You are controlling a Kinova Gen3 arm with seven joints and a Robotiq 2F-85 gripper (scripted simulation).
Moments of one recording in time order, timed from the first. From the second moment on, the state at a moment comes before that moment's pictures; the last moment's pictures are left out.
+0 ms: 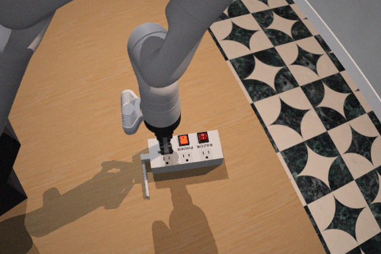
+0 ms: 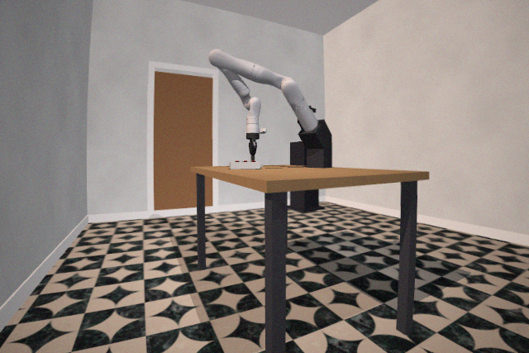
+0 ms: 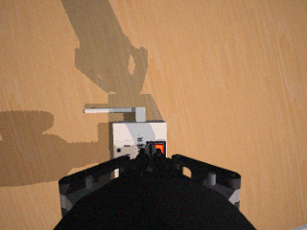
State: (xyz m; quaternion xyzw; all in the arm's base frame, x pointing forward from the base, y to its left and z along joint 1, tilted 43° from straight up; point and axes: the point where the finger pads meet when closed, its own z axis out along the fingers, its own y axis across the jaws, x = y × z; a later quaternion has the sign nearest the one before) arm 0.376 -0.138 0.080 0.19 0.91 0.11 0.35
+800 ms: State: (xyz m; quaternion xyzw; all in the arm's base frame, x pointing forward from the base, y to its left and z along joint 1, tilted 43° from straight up) arm 0.351 -0.134 0.104 0.18 0.92 0.12 0.33
